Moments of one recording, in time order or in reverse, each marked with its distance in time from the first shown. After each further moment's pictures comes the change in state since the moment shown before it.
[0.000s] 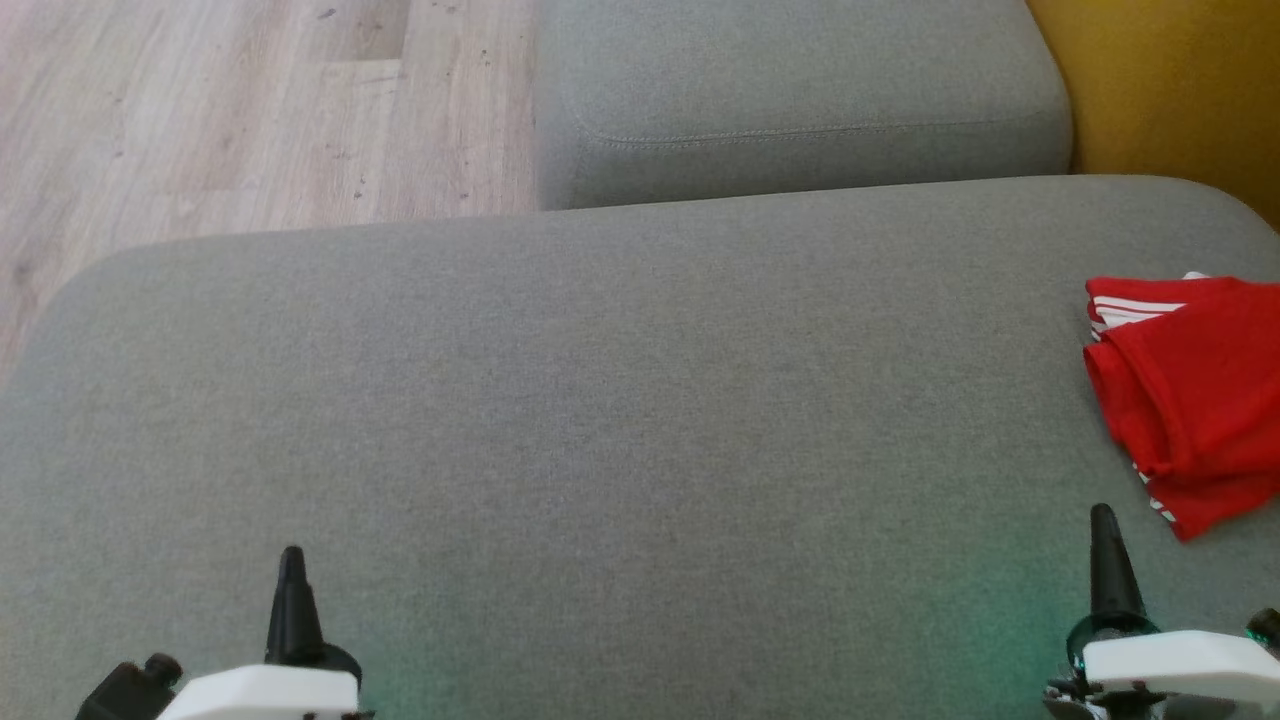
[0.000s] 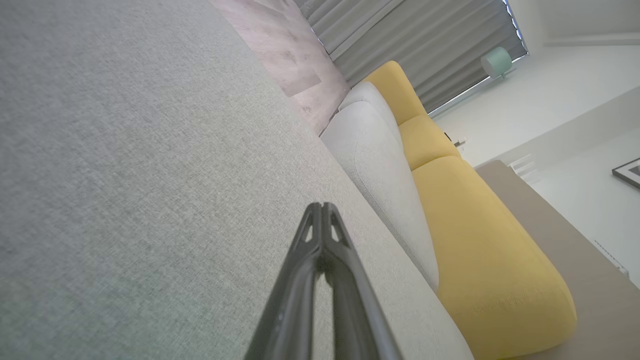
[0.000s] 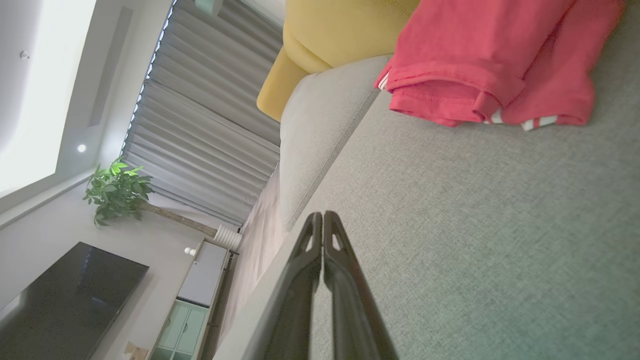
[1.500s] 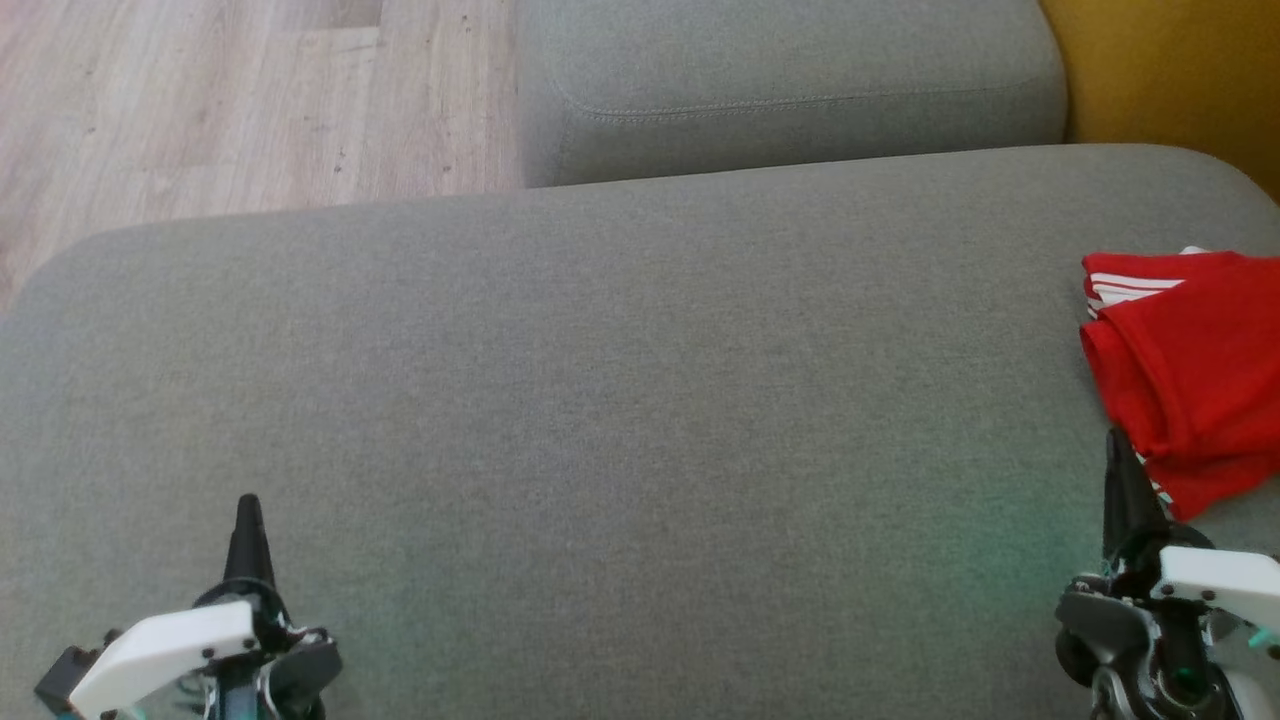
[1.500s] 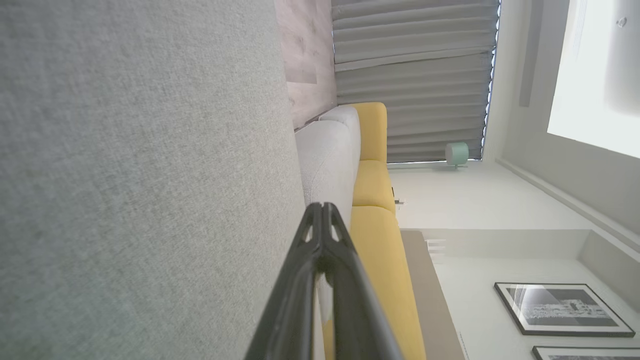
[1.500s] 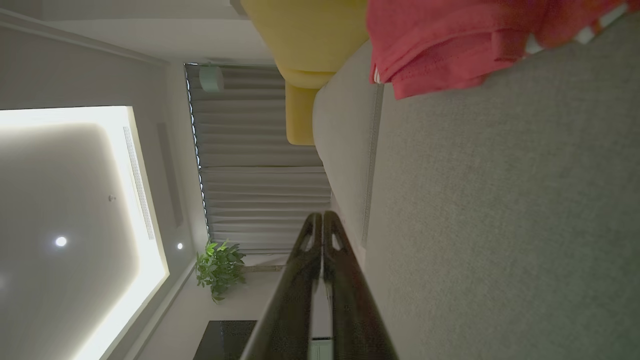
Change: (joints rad) left arm -0.123 -0.001 0.100 0.050 -0.517 -0.053 0.124; right arm -0.162 -0.005 -0.050 0.071 0.513 0.000 0.124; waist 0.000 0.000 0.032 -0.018
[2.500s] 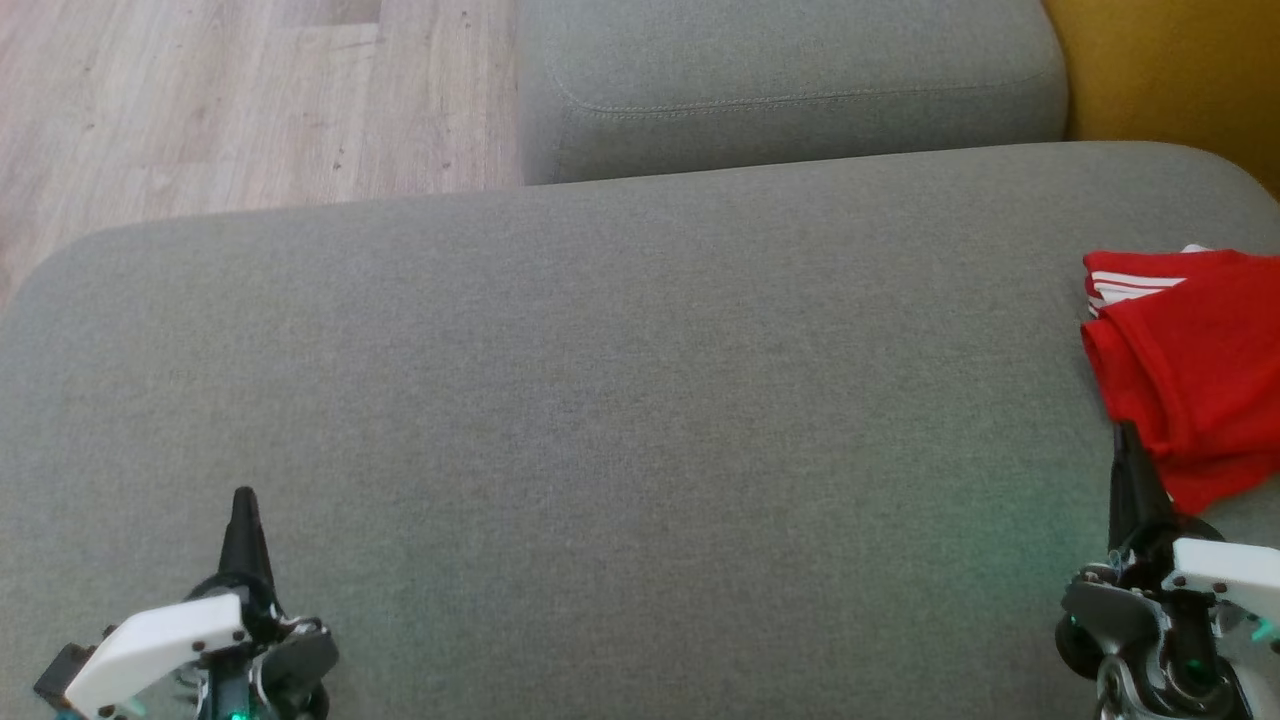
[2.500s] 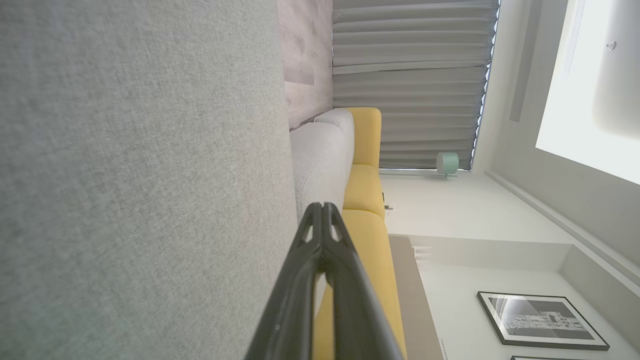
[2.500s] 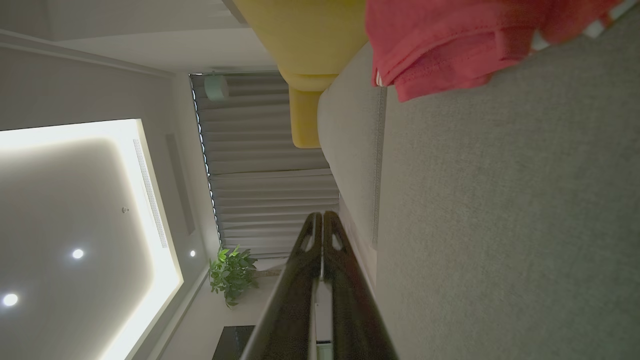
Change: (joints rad) left arm -0.018 -0.005 0.021 0.009 -0.060 -0.009 0.018; right arm -0.020 0.000 -0.020 0.010 0.058 0.000 0.019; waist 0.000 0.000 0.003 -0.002
